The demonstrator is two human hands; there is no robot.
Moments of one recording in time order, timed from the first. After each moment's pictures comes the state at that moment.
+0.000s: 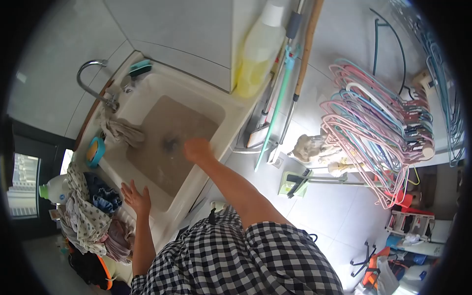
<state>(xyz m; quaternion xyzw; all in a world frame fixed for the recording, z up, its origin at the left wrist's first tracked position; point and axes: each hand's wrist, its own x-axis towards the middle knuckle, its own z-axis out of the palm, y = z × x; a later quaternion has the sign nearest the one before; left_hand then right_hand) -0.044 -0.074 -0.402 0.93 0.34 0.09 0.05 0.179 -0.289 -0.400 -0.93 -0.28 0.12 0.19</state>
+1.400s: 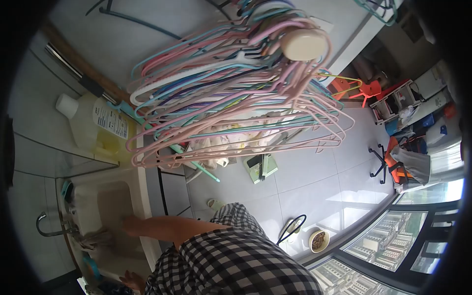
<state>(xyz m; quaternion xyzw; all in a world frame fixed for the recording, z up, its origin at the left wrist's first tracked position) -0.038 -0.093 -0.380 0.90 0.43 -0.01 -0.03 0.169 -0.309 -0.396 -0.87 -0.37 0.14 0.29</state>
